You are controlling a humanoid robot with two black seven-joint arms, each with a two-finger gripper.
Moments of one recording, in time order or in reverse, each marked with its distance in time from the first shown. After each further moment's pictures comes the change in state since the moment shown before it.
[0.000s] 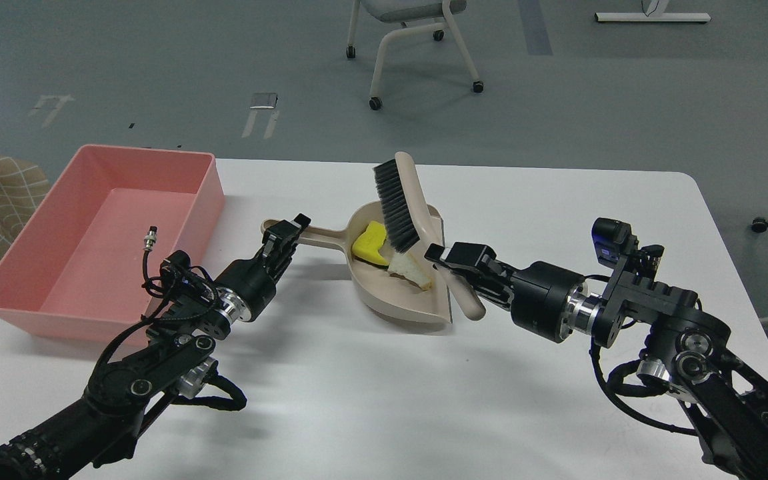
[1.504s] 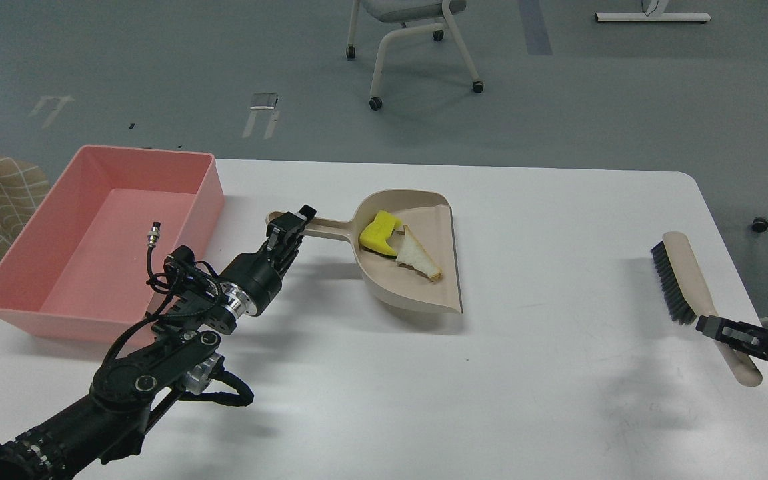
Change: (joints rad) left arm -0.011 -0.015 -0.005 -0.009 -0.015 0.002 -0.025; right arm -0.324 -0.680 0.170 -0.010 -0.191 0.000 -0.016
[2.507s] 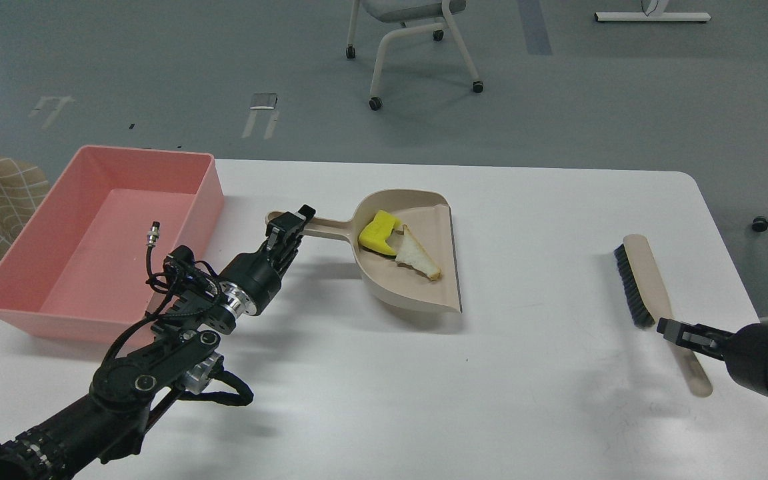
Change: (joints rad) left arm -0.002 0.001 0.000 0.002 -0.002 0.000 0.001; right arm 0.077 0.092 -0.091 -0.009 -0.082 0.000 -0.001
